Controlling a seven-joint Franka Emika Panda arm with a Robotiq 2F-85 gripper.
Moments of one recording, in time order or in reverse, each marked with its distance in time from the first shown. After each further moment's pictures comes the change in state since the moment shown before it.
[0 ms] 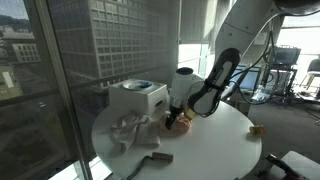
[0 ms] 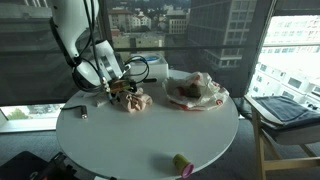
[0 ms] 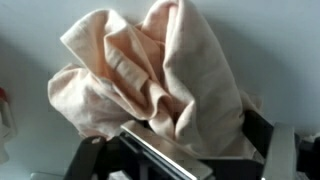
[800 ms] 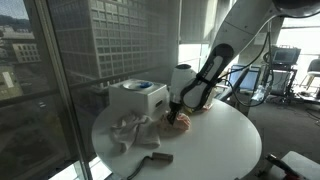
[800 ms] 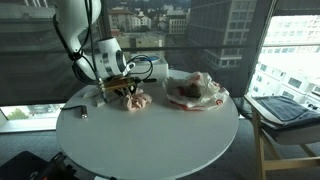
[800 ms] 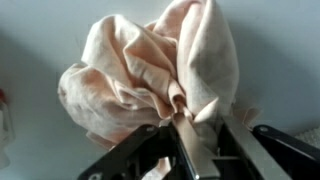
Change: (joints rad) arm -0.042 0.003 0.046 0.041 0.263 -0.082 -0.268
